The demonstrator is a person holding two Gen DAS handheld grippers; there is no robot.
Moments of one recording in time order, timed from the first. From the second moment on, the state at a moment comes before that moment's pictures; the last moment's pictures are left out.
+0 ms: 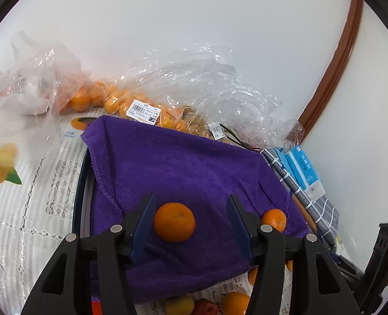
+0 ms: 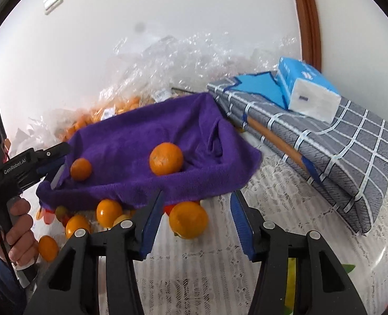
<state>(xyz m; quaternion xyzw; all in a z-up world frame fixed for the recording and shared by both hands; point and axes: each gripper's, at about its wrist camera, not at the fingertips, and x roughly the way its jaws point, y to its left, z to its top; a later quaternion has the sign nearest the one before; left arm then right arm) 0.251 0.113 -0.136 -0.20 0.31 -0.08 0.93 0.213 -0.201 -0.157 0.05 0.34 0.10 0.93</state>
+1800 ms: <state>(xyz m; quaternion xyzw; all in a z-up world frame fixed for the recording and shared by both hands) 0.135 0.083 -0.159 -0.13 0.38 -0.10 0.91 0.173 -0.214 -0.160 0.06 0.35 0.08 0.93</state>
